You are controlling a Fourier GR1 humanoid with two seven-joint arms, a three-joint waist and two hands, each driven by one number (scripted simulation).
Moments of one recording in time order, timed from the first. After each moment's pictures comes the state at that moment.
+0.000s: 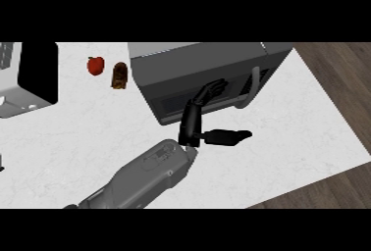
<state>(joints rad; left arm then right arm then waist) -0.81 0.00 -0.85 -0.87 0.82 0.77 -0.51 -0.04 -0.57 -0.33 -1.81 -0.11 0.44 -0.52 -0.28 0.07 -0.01</state>
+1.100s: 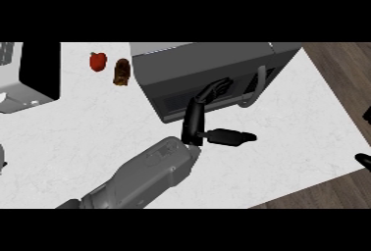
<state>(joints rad) -0.85 0.00 -0.89 -0.85 0.96 0.77 -0.62 -0.15 -0.50 -0.28 -1.69 -0.24 0.47 -0.46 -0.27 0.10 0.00</state>
